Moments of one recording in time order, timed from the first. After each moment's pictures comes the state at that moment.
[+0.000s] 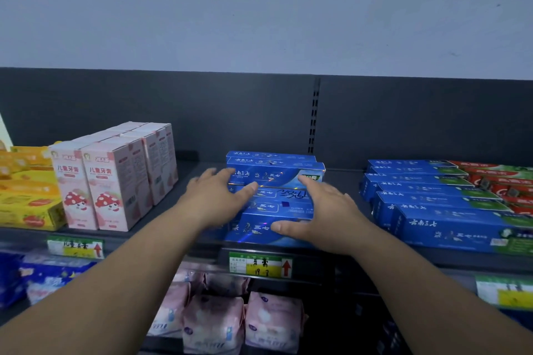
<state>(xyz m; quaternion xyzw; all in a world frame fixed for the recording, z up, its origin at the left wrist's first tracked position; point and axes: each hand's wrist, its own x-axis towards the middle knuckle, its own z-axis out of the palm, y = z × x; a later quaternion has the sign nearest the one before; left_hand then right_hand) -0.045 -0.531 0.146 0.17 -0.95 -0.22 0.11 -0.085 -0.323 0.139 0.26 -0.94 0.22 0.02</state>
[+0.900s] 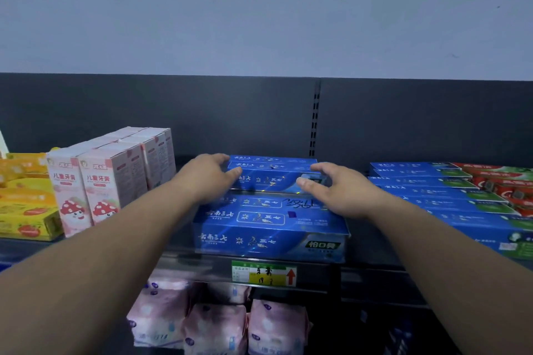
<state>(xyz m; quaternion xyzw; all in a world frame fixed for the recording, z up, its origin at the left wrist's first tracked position) -0.070 -0.555 0.176 0.16 -0.96 -0.19 0.13 -0.127 -0.314 0.170 0.22 -0.93 0.28 -0.01</state>
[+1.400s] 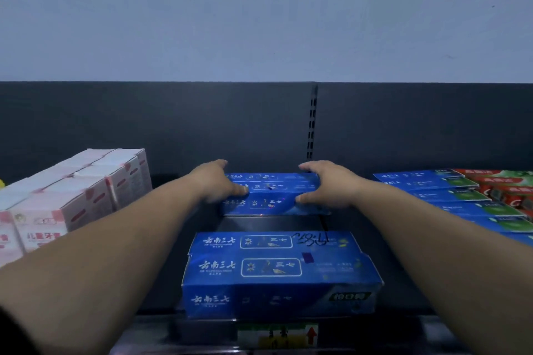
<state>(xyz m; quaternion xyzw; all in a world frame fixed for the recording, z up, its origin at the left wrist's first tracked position) -0.162 -0.585 0.183 0.13 -0.96 -0.23 0.03 -0.208 -0.354 0.181 0.22 -0.96 0.19 -0.02</state>
